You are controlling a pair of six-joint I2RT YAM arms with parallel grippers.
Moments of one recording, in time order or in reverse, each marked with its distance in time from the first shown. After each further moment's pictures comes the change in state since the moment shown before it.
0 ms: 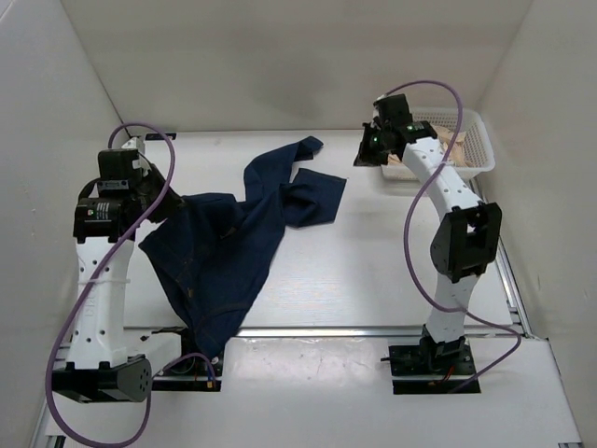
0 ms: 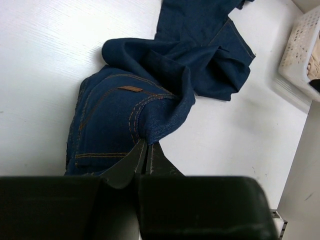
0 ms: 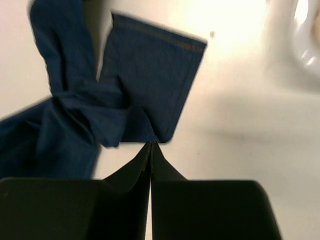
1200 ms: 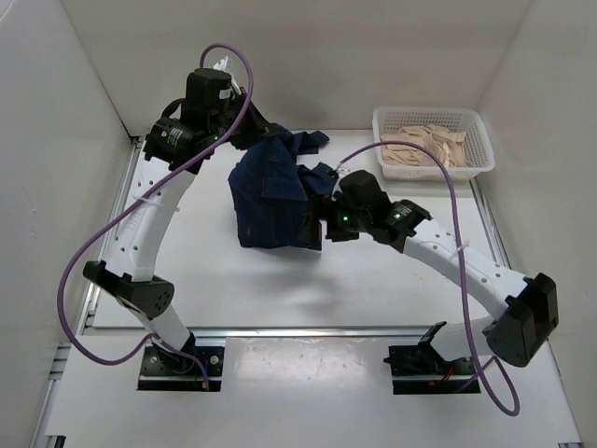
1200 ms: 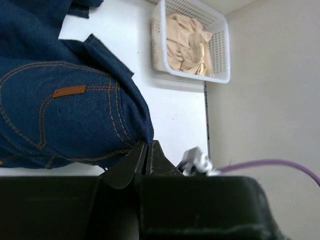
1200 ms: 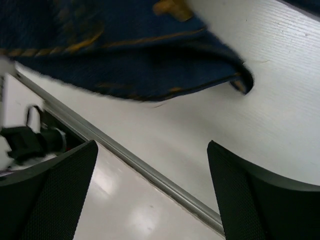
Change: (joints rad) left arm -0.488 0.567 0.712 0.128 -0.044 -0.224; right arm 0.505 -0.588 -0.684 0.192 0.028 0.145
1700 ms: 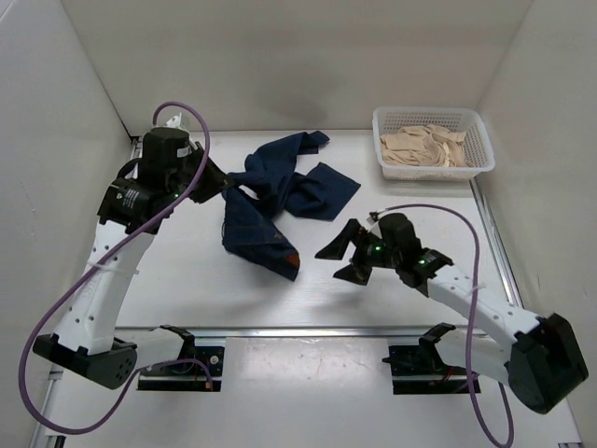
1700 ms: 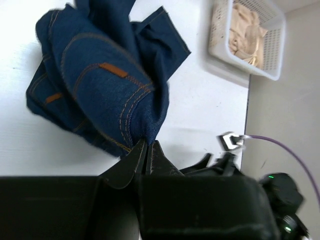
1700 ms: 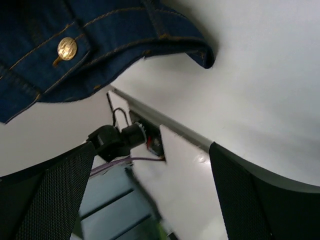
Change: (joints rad) left arm 0.089 -0.443 -0.553 -0.029 -0.074 0.006; right arm -0.213 -0.320 -0.620 0.414 -0.327 0.585
